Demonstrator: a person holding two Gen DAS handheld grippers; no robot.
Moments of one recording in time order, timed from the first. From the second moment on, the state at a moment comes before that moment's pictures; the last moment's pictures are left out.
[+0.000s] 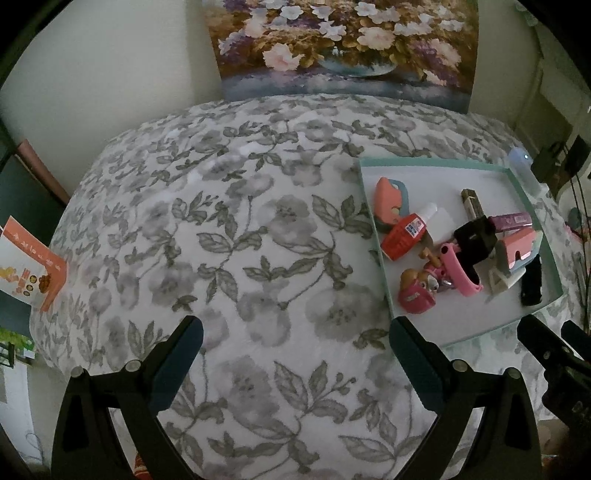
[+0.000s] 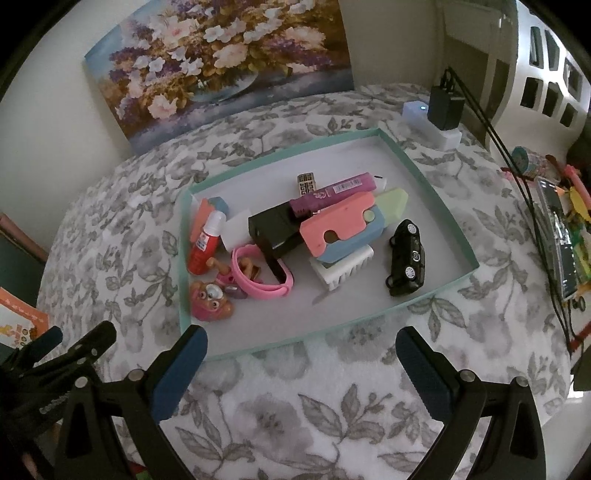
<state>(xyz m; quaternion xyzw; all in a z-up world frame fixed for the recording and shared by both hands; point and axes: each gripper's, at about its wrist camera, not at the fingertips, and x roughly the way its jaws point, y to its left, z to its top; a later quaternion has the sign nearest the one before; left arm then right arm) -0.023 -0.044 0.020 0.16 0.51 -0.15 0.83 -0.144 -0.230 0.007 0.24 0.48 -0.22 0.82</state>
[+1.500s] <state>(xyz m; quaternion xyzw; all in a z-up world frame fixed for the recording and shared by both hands) -0.013 -0.036 0.013 0.17 0.54 -0.13 0.81 -0.138 -0.227 0.009 0.21 0.49 -0.21 0.82</state>
